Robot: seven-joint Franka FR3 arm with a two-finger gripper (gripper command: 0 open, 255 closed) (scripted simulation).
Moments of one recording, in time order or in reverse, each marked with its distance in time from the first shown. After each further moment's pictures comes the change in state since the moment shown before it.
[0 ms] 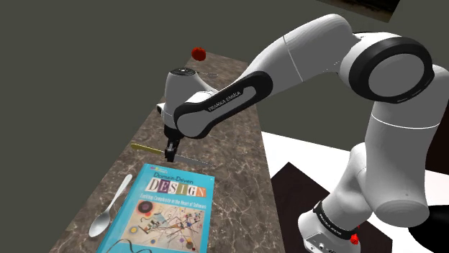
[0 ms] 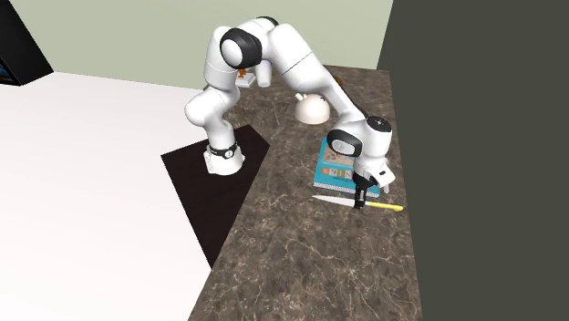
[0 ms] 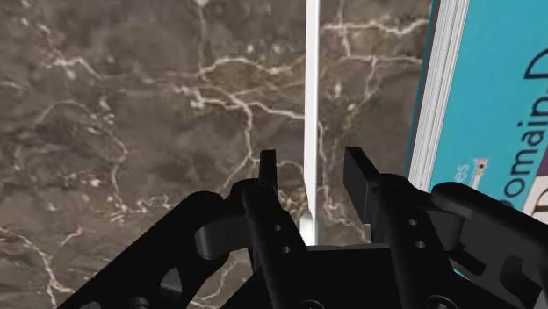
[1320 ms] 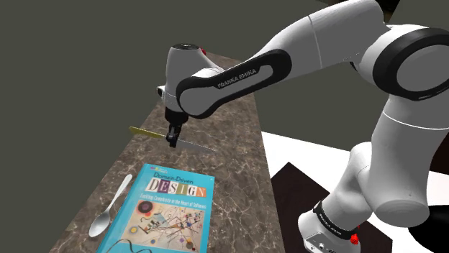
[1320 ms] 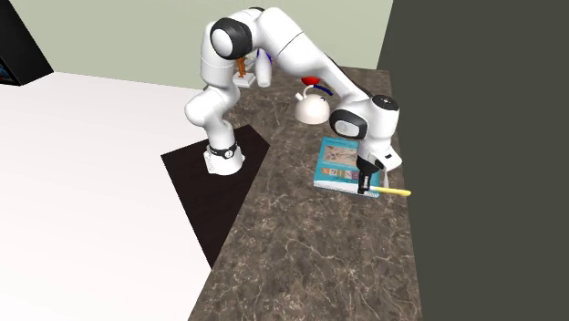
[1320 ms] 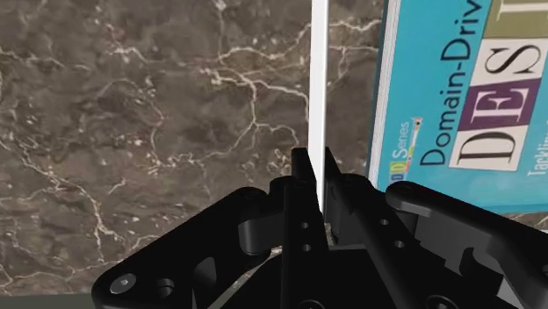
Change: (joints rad) arm 0.000 -0.109 0.000 0.027 0.000 -0.136 0.001
